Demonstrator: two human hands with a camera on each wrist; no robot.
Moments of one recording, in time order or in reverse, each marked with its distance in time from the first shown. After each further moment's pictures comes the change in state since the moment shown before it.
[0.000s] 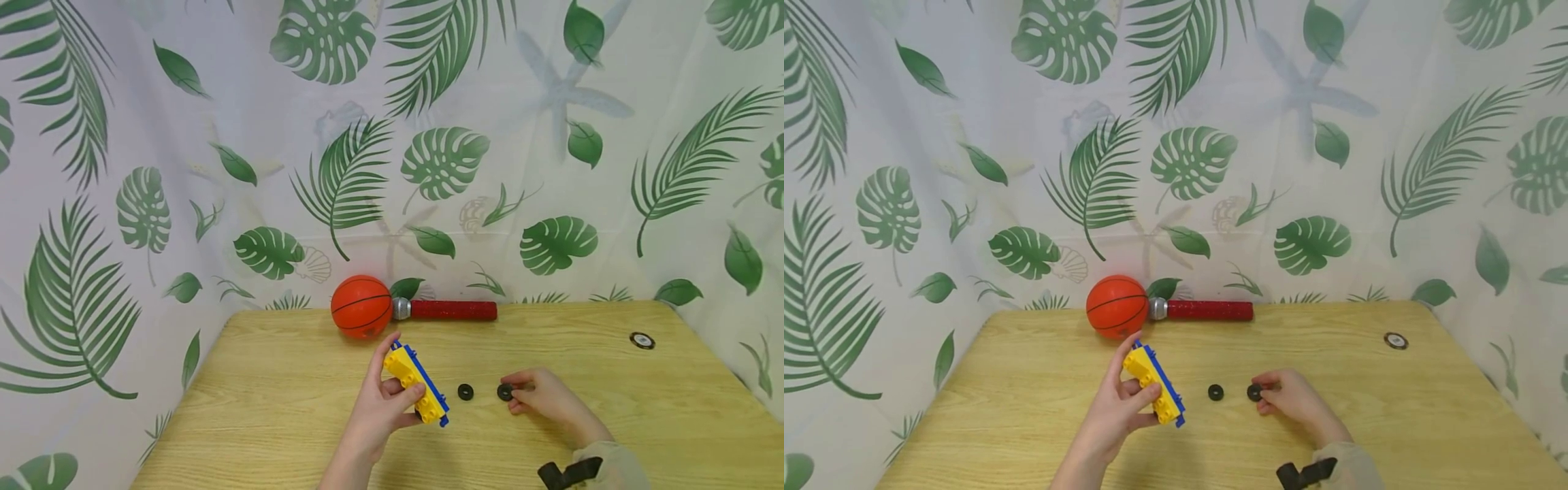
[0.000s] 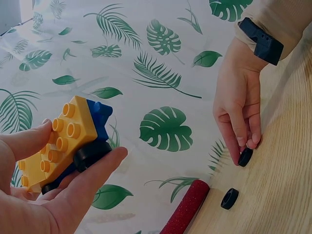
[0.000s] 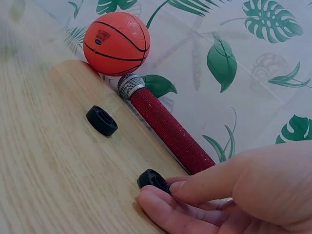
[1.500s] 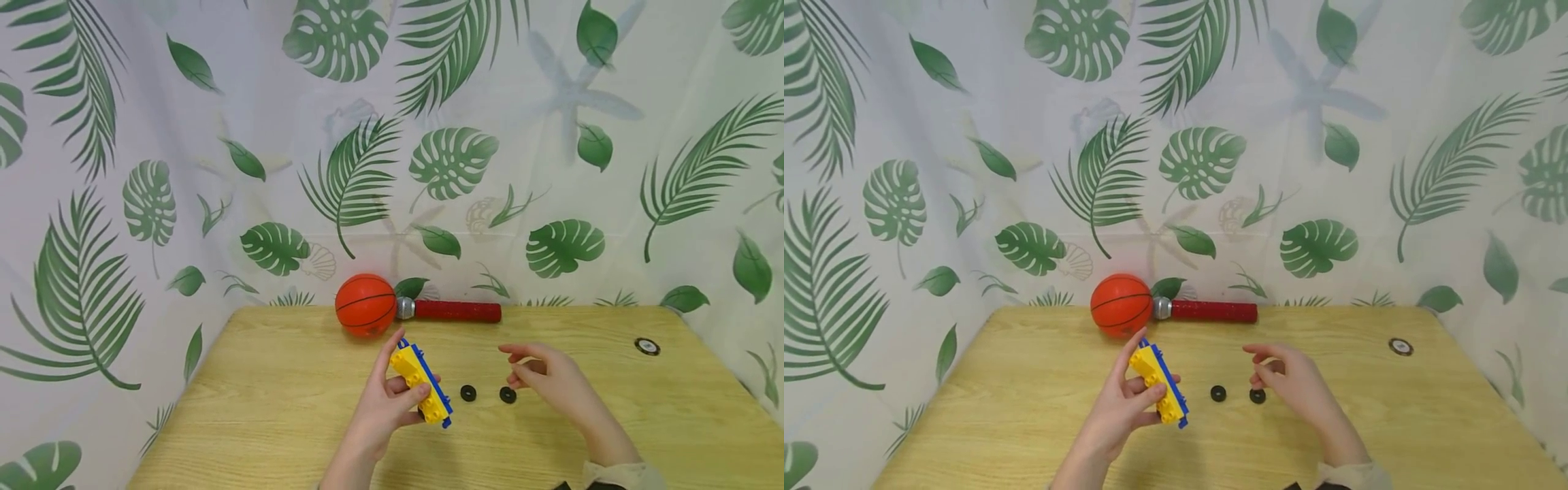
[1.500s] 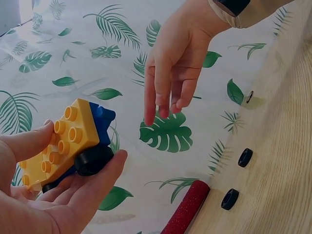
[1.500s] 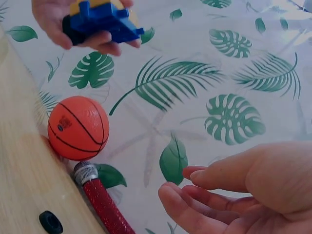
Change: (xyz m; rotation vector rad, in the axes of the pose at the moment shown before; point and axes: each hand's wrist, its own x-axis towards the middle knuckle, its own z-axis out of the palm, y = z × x) left_hand 0.000 -0.002 -0.001 0.000 -0.007 0.020; right_hand -0.041 -0.084 0.010 -0.143 0.232 -0.209
